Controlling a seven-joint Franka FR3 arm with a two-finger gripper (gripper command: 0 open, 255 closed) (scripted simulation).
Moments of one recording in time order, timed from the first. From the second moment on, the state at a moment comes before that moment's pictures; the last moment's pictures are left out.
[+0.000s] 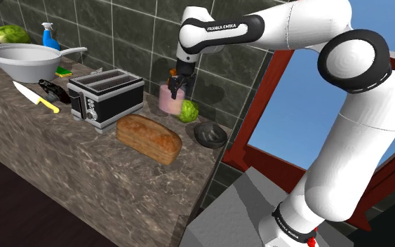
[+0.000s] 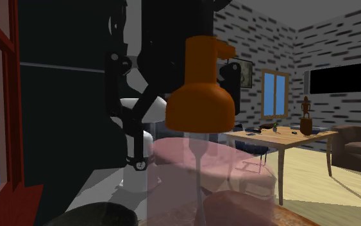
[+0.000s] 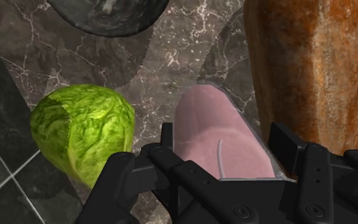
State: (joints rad) arm 0.04 0.18 0.02 -1.75 -0.01 1.93 -0.01
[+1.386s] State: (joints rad) arm -0.09 -0.34 -0.12 -2.30 -0.05 1.97 -0.26
